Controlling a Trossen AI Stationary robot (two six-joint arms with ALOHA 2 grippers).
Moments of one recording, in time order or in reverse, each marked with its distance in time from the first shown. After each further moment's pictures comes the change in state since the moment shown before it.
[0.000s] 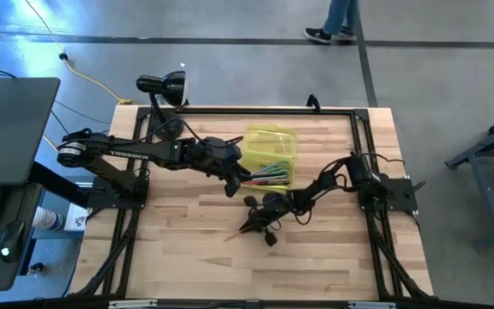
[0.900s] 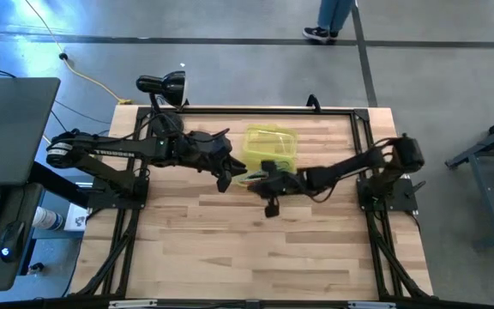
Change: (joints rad) left arm 0.000 -0.114 0.001 -0.030 -0.053 0.019; right arm -0.094 -0.553 -0.001 -0.646 0.454 -0.013
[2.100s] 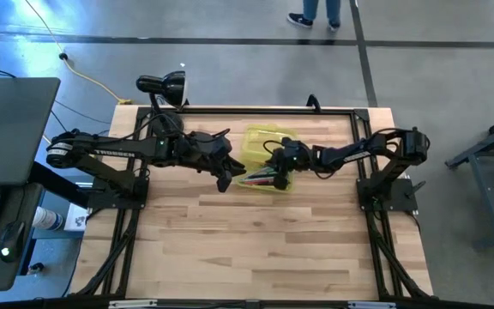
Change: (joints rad) left arm 0.000 0.000 0.000 -0.023 0.000 -0.034; right arm -0.317 -0.058 -0.240 0.176 -0.142 0.145
